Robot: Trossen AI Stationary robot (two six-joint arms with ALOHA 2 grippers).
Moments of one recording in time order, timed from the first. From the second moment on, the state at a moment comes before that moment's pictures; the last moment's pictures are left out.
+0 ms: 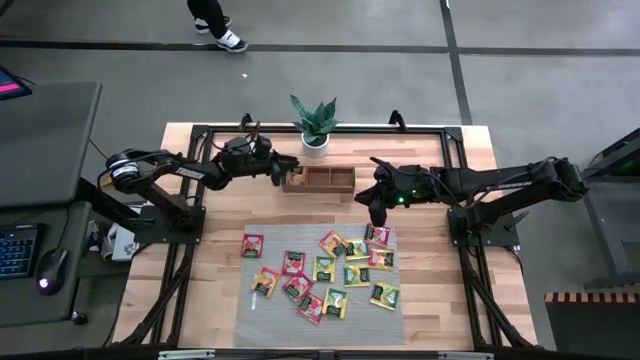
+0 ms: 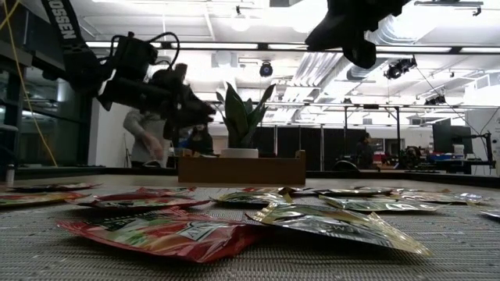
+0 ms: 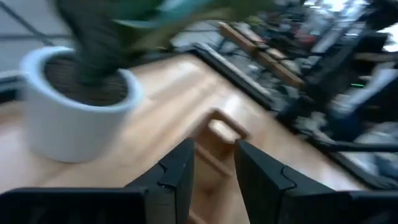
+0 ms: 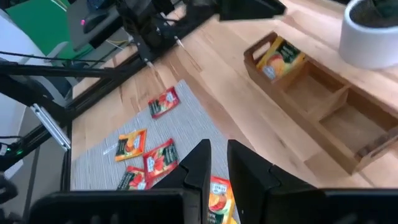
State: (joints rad) left arm 0.58 1.49 0.41 0.93 0.35 -0.50; right arm 0.01 1.18 0.89 -0.24 0.12 0.65
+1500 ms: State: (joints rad) left arm 0.12 1.75 0.87 0.29 0.57 -0.29; right arm 0.42 1.71 0.89 -0.04 0.41 1.74
